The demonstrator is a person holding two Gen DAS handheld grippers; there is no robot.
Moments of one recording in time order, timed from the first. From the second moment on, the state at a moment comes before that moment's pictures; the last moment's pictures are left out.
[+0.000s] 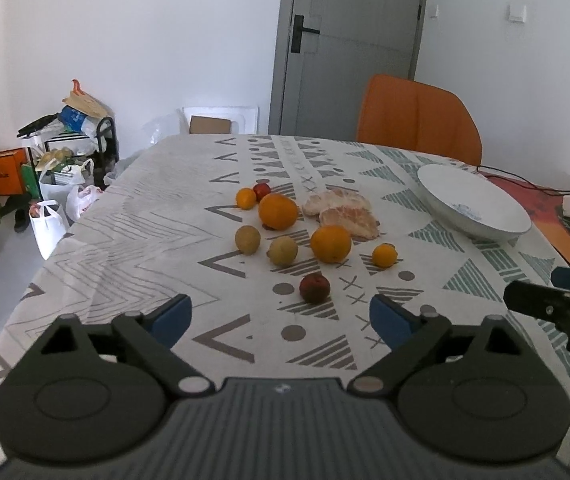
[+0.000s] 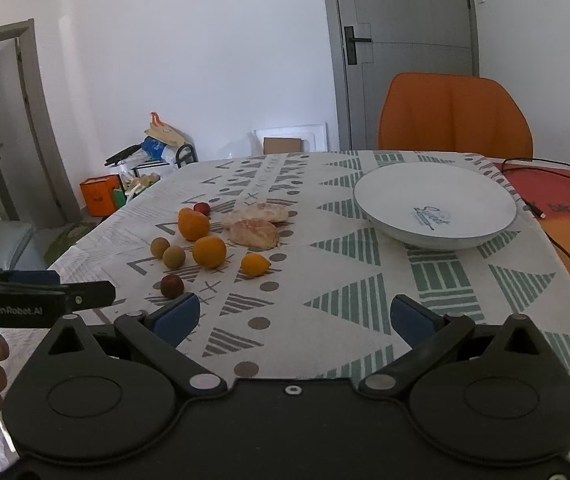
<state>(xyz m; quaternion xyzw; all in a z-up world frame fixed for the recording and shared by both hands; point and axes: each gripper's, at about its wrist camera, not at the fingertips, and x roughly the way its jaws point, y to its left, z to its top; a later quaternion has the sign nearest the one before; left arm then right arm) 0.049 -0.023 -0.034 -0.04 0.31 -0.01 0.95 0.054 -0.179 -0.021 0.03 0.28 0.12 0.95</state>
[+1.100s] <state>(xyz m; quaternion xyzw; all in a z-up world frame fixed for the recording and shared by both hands) 0.127 -0.035 -0.068 -0.07 0.36 -0.02 0.93 0.131 -0.160 -0.051 0.04 0.33 0.16 0.93</state>
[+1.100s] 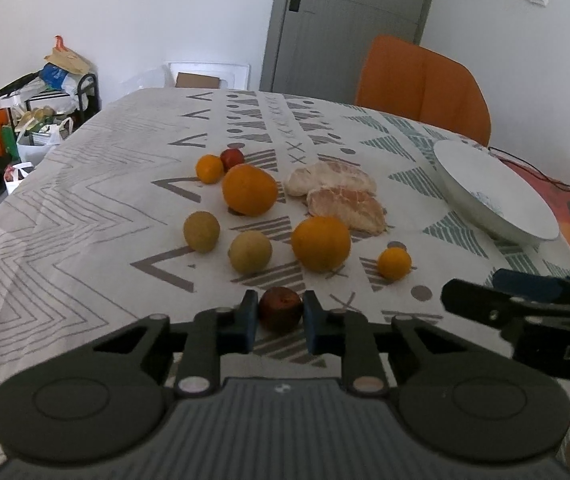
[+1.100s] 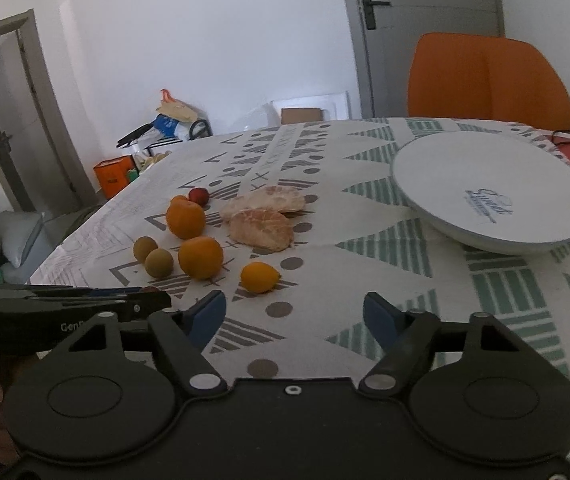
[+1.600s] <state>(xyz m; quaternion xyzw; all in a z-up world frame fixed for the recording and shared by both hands) 0.130 -0.012 -0.049 -0.07 0.34 0.00 0.94 0.163 -0.136 -0.061 0.03 0.35 0.19 0.92</state>
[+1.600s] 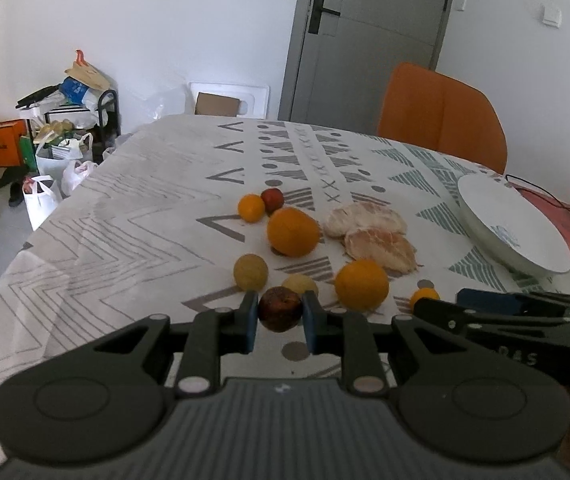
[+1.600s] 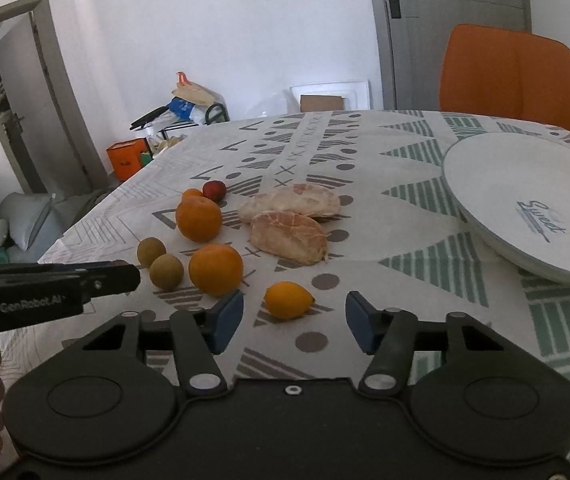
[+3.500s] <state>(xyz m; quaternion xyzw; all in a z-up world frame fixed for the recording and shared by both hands) 0.230 -0.182 -0.025 0.02 0.30 -0.13 0.94 0.168 -0.307 -0.040 0.12 0.24 0.03 0.96</state>
